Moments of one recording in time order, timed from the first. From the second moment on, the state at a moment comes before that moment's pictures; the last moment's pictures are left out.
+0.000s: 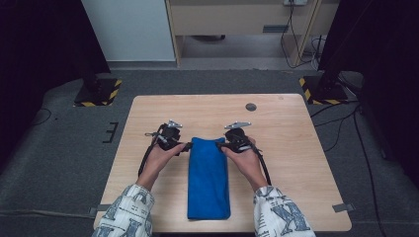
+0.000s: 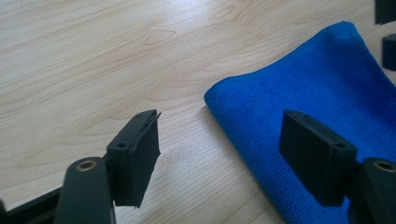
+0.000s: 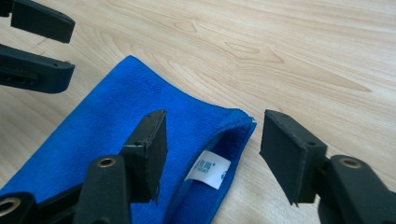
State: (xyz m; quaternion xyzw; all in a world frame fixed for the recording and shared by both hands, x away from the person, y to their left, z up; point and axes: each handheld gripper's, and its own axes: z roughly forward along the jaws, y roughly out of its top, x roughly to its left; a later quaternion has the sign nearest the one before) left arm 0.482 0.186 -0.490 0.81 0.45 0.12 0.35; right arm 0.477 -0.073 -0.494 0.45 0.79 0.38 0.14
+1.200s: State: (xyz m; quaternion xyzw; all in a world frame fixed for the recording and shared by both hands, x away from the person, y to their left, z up) left arm 0.502 0.167 -0.519 0.82 0.46 0.12 0.32; right arm 0.510 -0.071 -0.524 0.48 0.80 0.35 0.10
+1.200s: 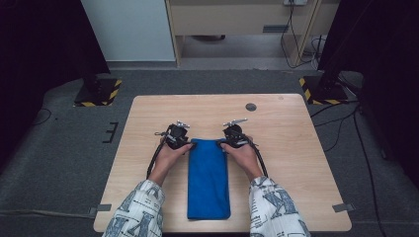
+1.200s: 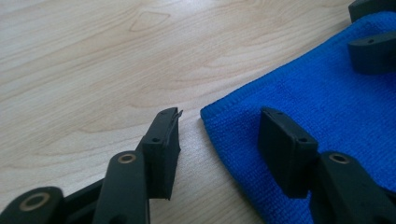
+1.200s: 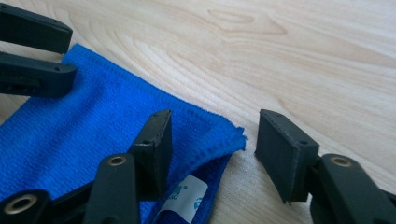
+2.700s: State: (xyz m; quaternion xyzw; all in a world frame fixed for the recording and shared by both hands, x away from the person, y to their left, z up) left arm 0.492 0.160 -0.453 0.80 0.41 0.17 0.41; right arm 0.503 -0.093 -0.457 0.41 0.79 0.45 0.12
